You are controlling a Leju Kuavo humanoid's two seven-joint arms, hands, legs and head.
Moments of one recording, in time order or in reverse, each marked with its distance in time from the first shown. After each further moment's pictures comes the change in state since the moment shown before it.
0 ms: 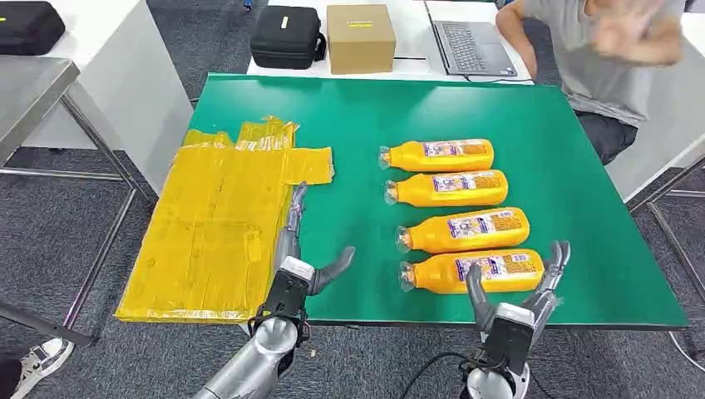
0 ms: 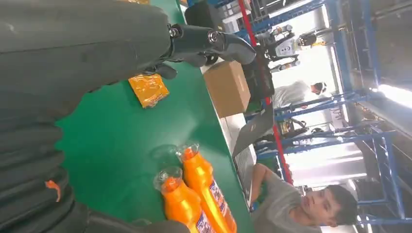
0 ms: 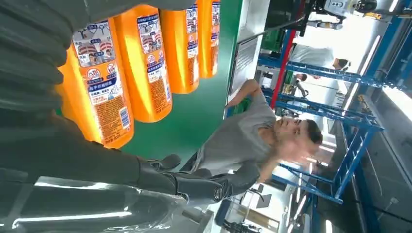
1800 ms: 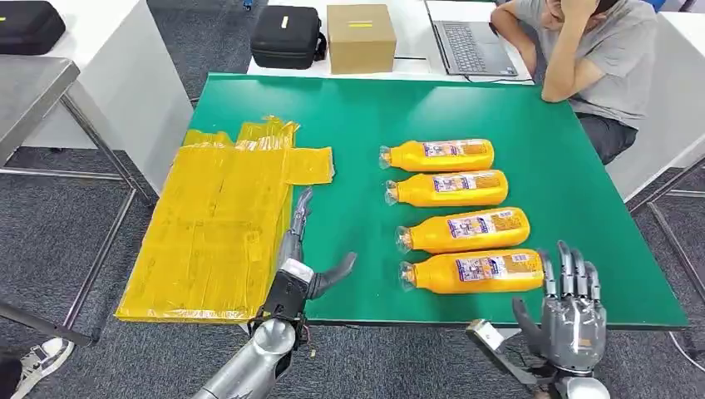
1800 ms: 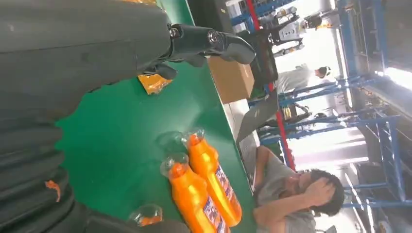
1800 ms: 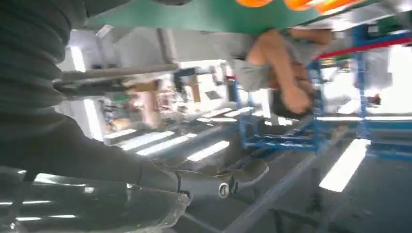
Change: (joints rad) left arm 0.000 0.007 -0.002 0.018 0.010 -0.080 0.000; right arm 0.040 -0.089 -0.401 -0.018 1.119 -0.001 0.241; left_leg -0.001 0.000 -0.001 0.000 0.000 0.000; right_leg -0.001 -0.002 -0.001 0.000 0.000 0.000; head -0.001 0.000
